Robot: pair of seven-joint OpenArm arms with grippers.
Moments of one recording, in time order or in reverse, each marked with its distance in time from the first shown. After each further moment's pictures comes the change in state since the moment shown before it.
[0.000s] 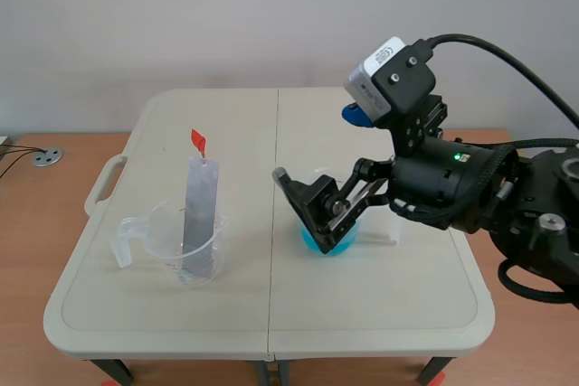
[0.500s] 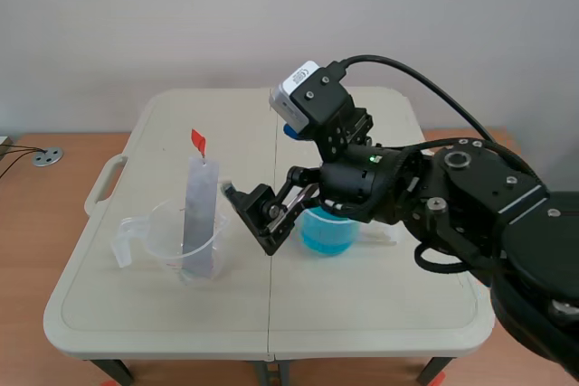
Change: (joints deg) left arm -0.3 0.0 0.0 0.0 0.0 0.0 -0.2; right arm 11.1 -7.2 -9.5 -14.1 -1.9 0.6 1.1
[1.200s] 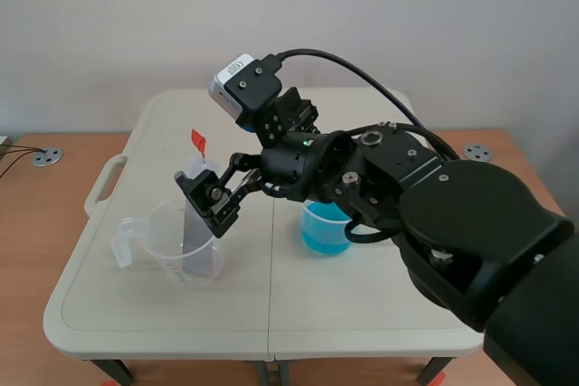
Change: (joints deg) left arm 0.0 0.0 0.0 0.0 0.9 0.0 0.0; right arm 8.9 -10.5 -3.8 -12.9 -3.9 -0.3 1.2
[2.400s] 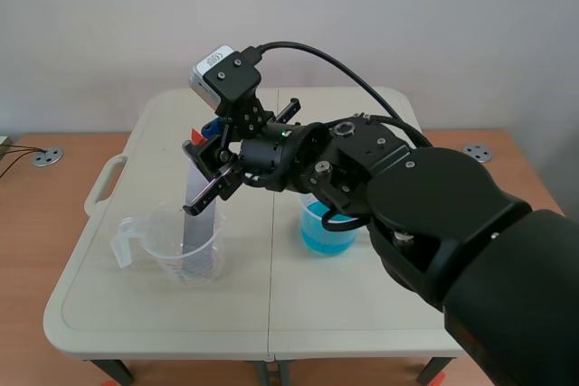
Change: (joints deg) left arm 0.0 0.0 0.0 0.0 0.0 0.0 0.0; right arm 2.7 -4.0 0.0 -4.7 -1.7 -0.3 1.2
